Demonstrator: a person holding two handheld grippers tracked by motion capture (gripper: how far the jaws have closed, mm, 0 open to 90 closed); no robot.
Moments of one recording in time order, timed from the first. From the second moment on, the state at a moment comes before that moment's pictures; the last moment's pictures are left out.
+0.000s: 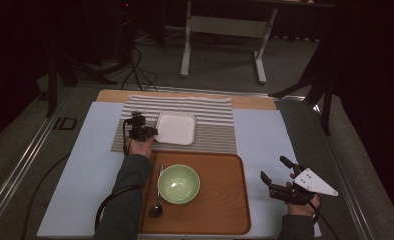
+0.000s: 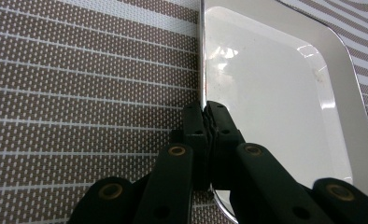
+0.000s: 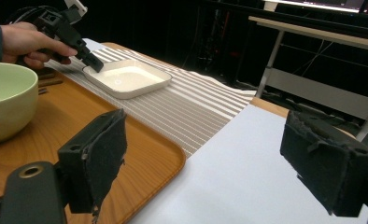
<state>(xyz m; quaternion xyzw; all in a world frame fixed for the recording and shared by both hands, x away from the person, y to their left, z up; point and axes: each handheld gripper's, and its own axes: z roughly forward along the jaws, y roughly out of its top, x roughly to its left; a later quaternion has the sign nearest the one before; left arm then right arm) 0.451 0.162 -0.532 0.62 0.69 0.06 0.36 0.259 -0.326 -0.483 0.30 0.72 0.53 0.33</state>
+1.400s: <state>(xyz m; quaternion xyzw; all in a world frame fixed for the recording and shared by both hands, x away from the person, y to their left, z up) 0.432 0.188 -0.446 0.69 0.57 0.05 0.43 0.259 -0.326 -0.483 0.30 0.72 0.53 0.33</state>
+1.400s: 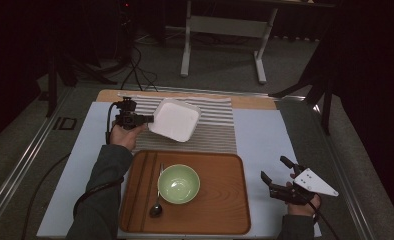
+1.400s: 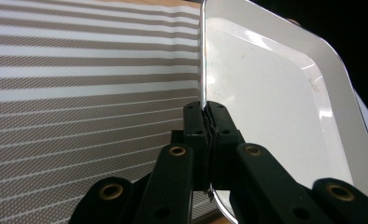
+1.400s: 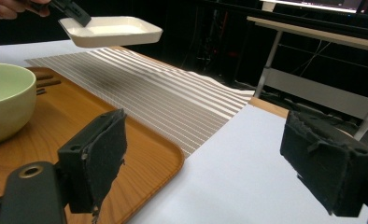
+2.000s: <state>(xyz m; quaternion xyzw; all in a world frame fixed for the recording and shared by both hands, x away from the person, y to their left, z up) 0.421 0.176 -0.430 0.74 0.50 0.02 0.44 0.259 -0.325 -0.483 0.30 0.72 0.53 0.33</state>
